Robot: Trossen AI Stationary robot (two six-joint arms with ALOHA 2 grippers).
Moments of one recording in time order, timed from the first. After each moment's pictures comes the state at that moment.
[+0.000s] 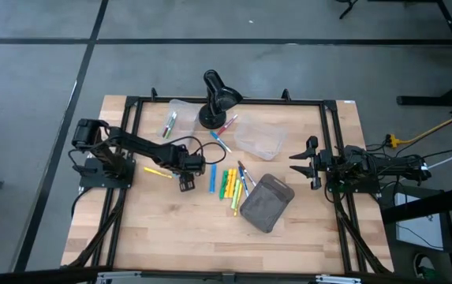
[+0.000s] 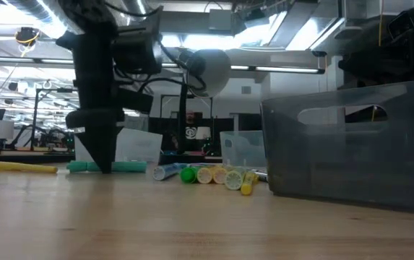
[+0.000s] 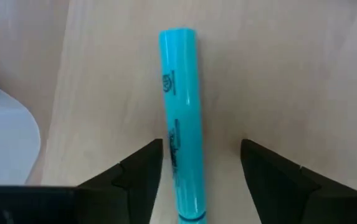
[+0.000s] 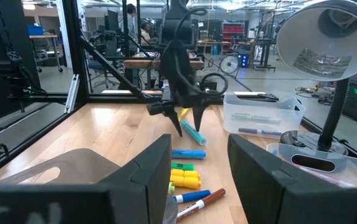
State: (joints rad) left arm -0.01 1.63 0.82 -0.58 -0.20 -0.29; right arm 0.04 0.00 0.01 0.03 0.05 -0.03
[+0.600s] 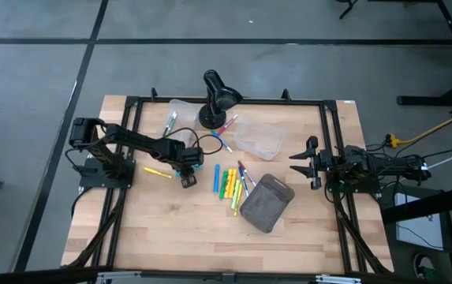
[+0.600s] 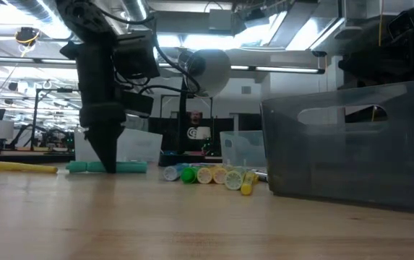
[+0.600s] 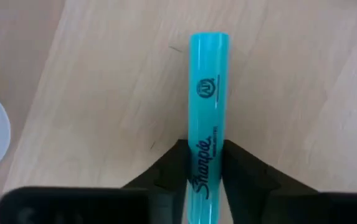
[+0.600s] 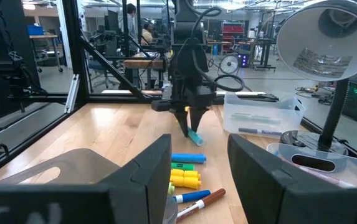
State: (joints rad) left arm 0.08 1.62 0.76 -0.49 -0.05 -0.37; right arm 0.04 0.00 0.01 0.03 0.05 -0.03
